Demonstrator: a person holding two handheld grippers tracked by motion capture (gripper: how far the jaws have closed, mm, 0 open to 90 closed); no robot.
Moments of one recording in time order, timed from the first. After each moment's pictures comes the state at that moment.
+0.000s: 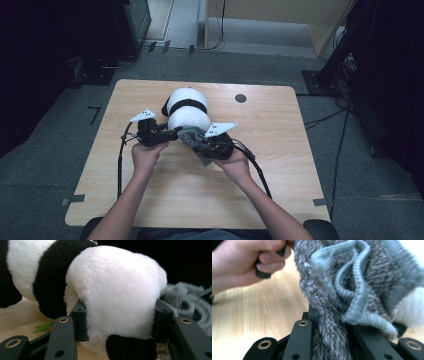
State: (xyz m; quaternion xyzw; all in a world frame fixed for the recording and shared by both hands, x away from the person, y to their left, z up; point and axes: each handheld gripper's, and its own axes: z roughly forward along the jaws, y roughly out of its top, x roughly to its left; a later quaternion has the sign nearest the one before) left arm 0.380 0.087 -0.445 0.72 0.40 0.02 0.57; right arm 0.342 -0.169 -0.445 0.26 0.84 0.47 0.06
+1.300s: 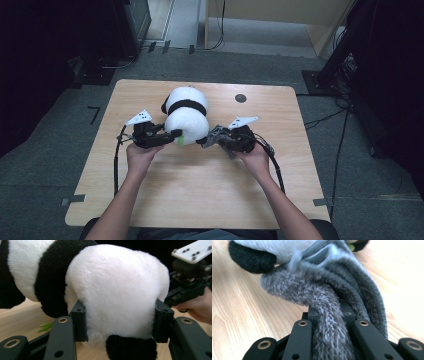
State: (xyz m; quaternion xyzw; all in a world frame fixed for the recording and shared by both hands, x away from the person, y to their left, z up) left arm 0.376 0.100 -0.447 0.74 0.35 0.04 0.57; right arm 0.369 -0.238 -0.462 0.35 0.84 0.40 0.10
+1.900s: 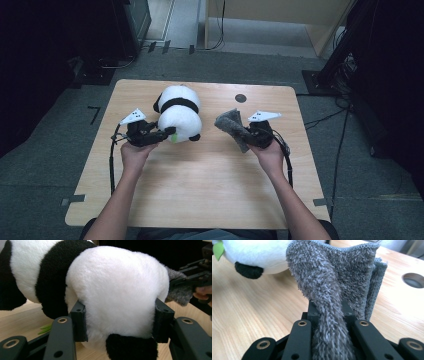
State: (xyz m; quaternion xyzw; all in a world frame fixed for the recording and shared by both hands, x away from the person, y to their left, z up) left arm 0.381 0.117 -0.448 0.74 0.37 0.08 0.56; right arm 0.366 -0.285 -0.438 0.39 0.80 0.44 0.14
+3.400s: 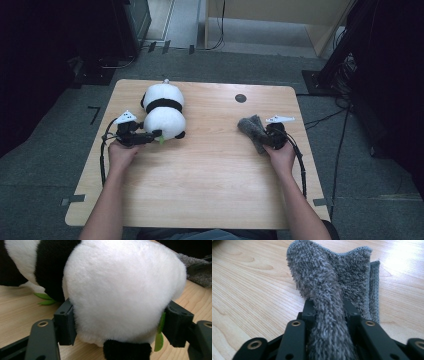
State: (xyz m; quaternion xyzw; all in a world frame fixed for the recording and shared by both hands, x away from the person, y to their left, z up) left arm 0.408 0.160 -0.487 0.76 0.40 0.10 0.50; right arm 0.396 -0.350 -0.506 0.50 0.76 0.38 0.15
